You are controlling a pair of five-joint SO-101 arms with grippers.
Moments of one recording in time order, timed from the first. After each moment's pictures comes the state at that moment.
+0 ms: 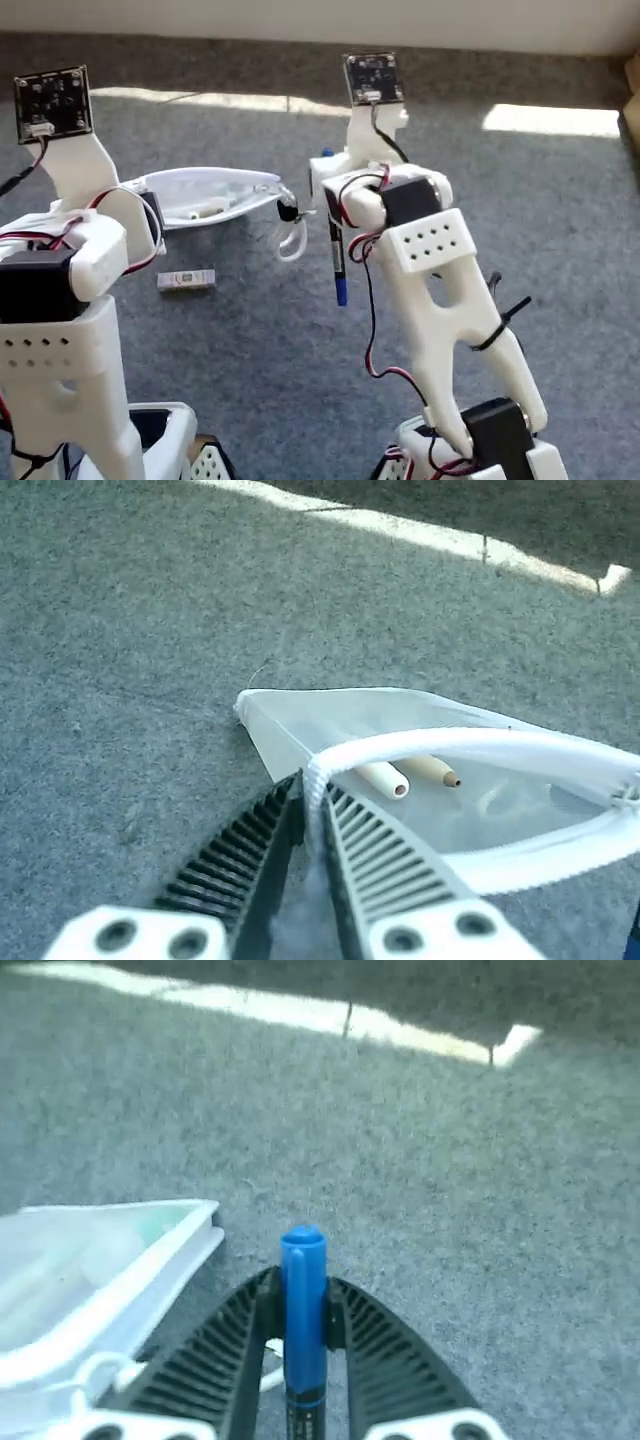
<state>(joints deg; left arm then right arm) -8.4 -39.9 7.1 89.2 14.7 -23.5 -18.0 9.5 59.4 -9.6</state>
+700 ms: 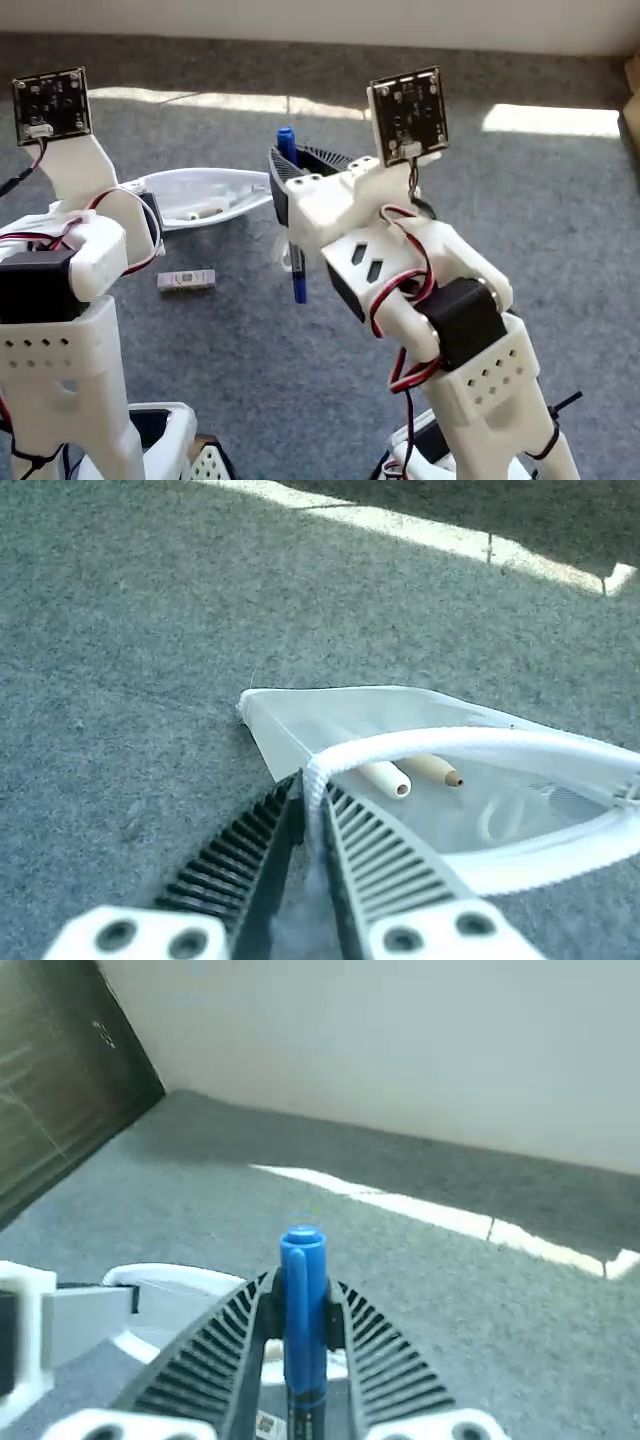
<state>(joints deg) -8.4 -39.9 7.3 89.2 14.7 -35.7 -42.2 9.5 56.0 -11.3</state>
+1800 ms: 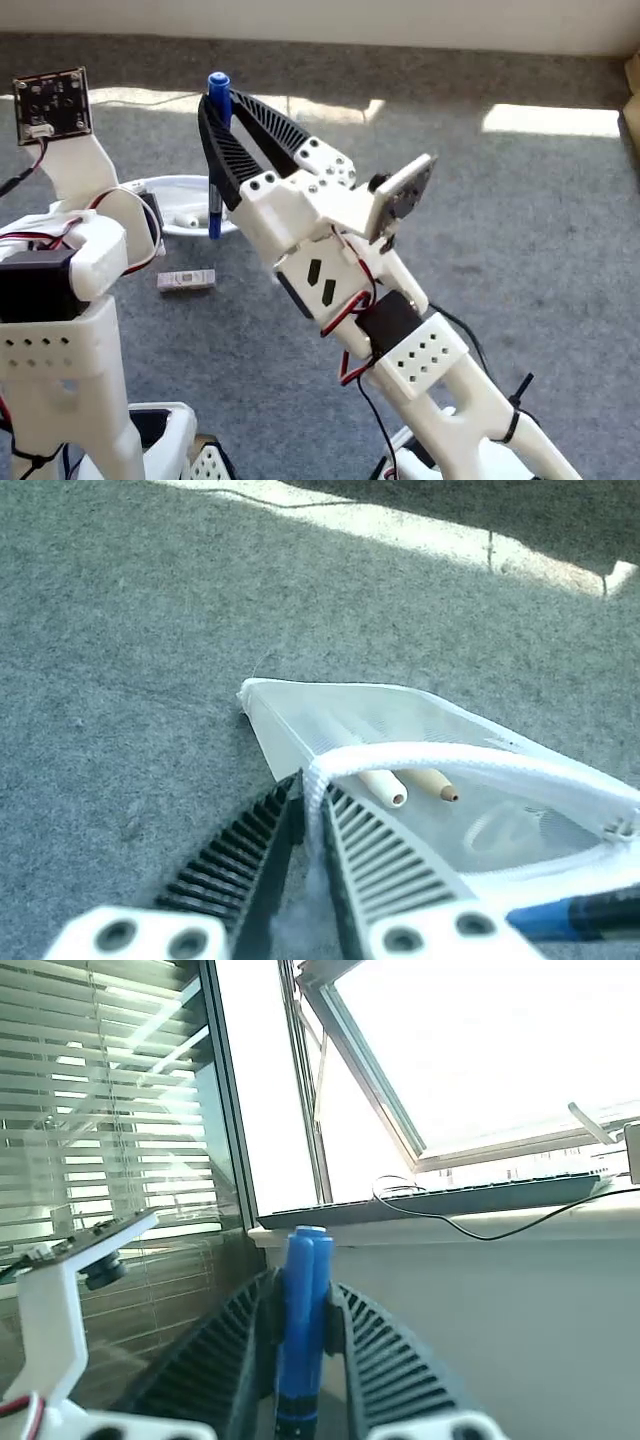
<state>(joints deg) -8.5 -39.9 7.3 89.2 14.7 -42.3 -42.5 41.8 -15.3 -10.4</state>
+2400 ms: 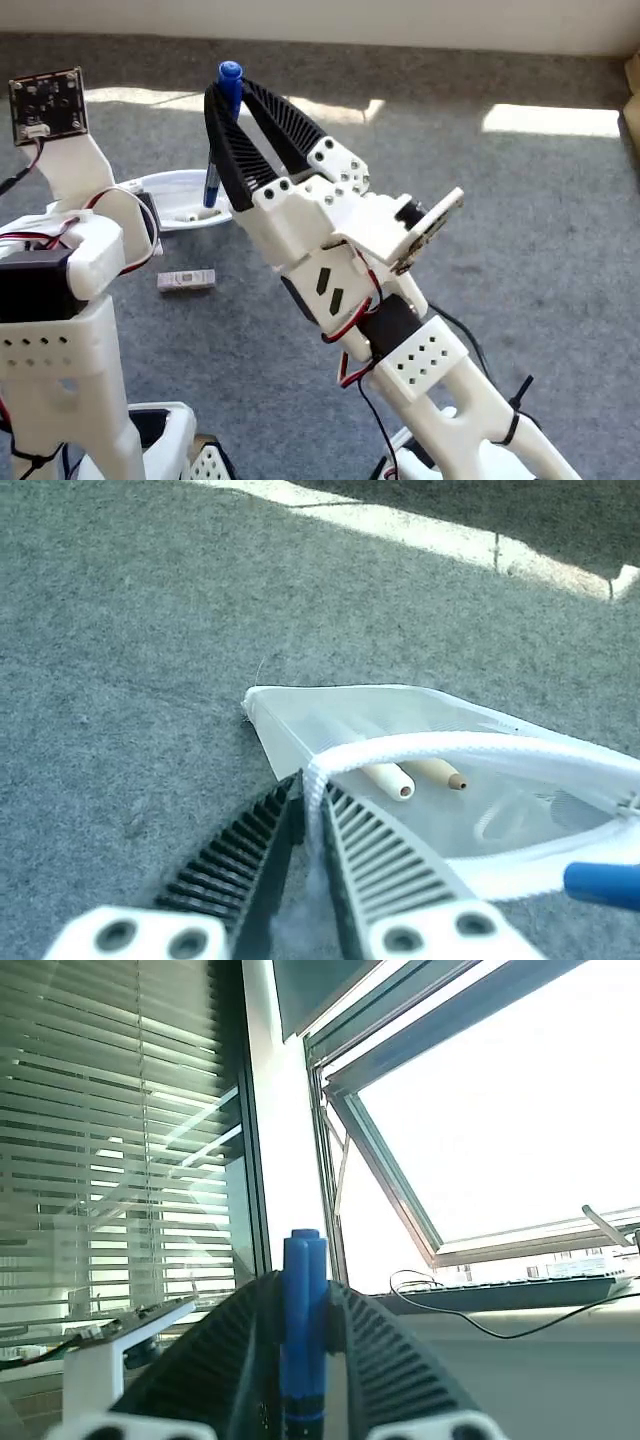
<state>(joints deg) -9.5 -39.9 7.3 89.2 14.7 -42.3 -43.5 44.1 -28.4 -10.2</state>
